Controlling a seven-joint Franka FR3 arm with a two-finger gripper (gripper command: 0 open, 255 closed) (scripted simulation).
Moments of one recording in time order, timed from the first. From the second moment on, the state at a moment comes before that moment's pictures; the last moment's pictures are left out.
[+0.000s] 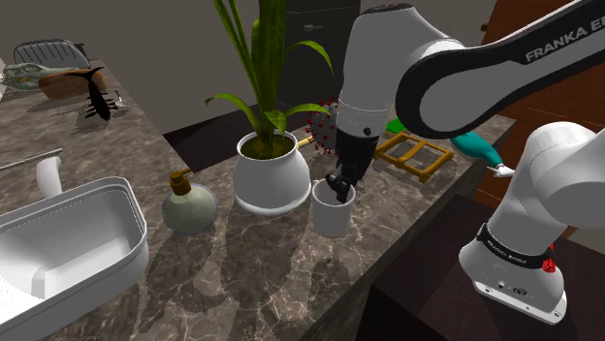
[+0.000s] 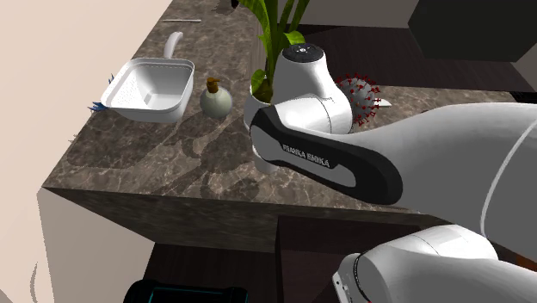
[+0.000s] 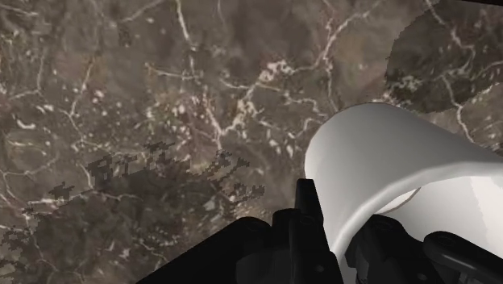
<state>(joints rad) 0.24 -0.51 0.41 -2.63 0.27 2.22 0.47</state>
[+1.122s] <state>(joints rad) 0.23 -0.60 0.36 -2.46 0.24 1.97 0.48</state>
